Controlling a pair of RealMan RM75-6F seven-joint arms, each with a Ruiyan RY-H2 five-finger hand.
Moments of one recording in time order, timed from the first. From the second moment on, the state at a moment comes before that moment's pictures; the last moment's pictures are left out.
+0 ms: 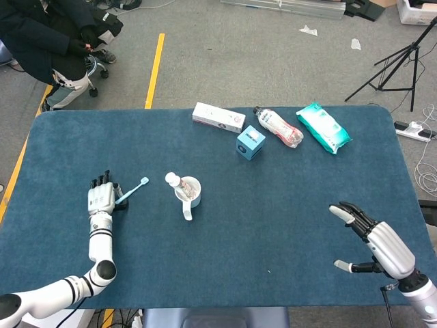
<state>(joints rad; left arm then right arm) -0.68 -1.76 -0.35 -1.14 0.53 1.04 0.60 0.22 -1.03 -0.10 -1.48 -1.87 1.64 0.58</state>
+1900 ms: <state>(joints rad) -0.47 -1.16 -0.36 -2.13 0.79 1.26 0.30 0.20 -1.04 -0.10 -1.48 -1.88 1.68 0.56</state>
